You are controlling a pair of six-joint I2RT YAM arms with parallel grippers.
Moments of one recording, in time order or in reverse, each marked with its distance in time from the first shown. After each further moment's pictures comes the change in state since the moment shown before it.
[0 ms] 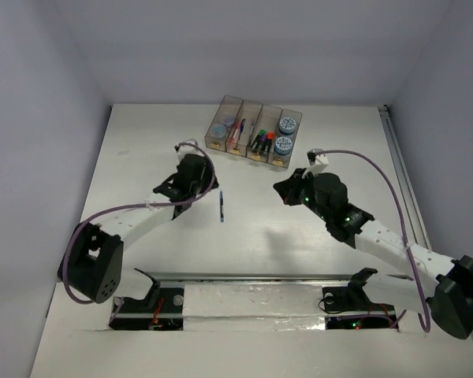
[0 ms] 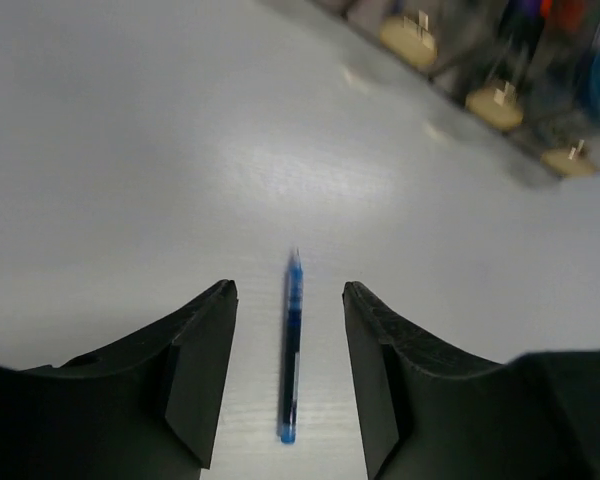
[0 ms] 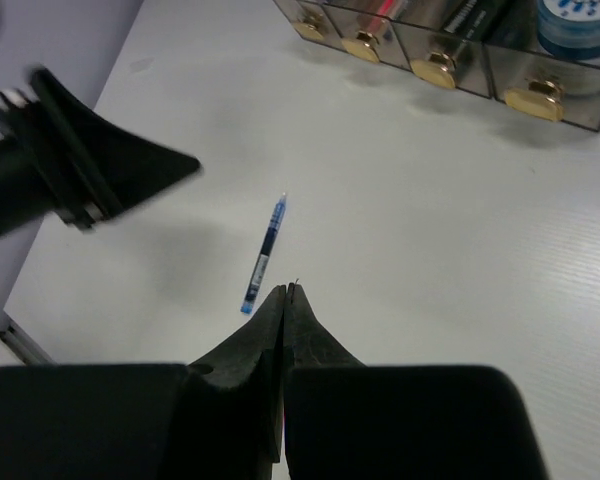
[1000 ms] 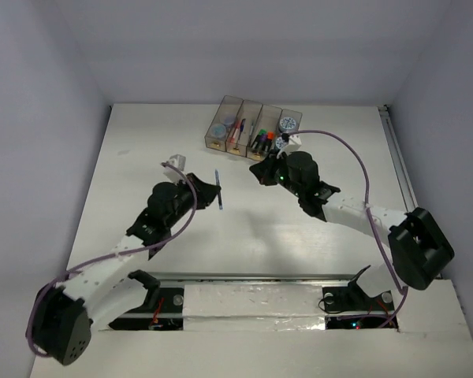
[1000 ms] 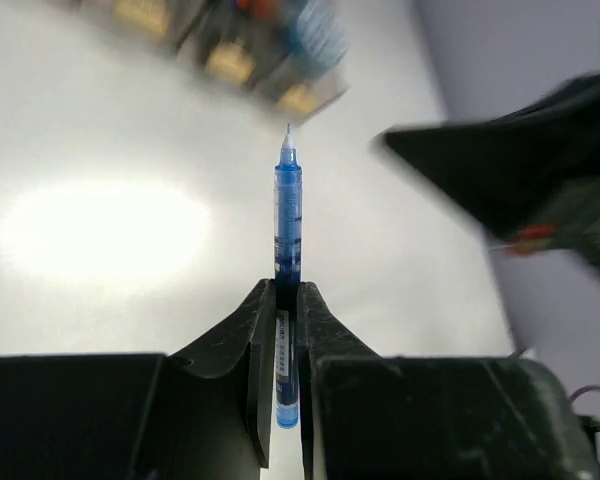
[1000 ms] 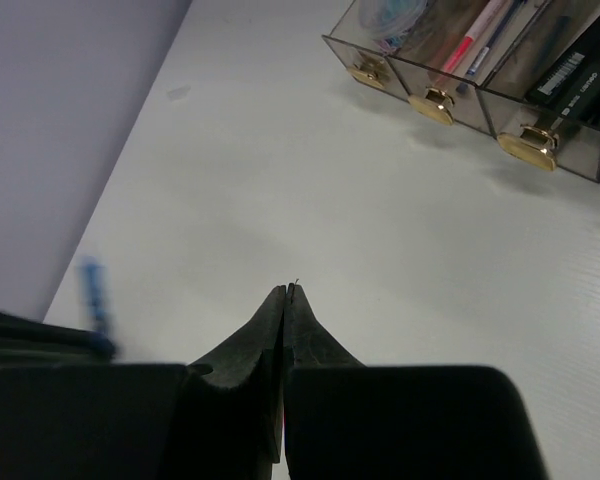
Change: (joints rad) left arm 0.013 -0.537 -0.289 0.271 0.294 -0.076; right arm 0.000 0.389 0.206 0.205 -0.073 0.031
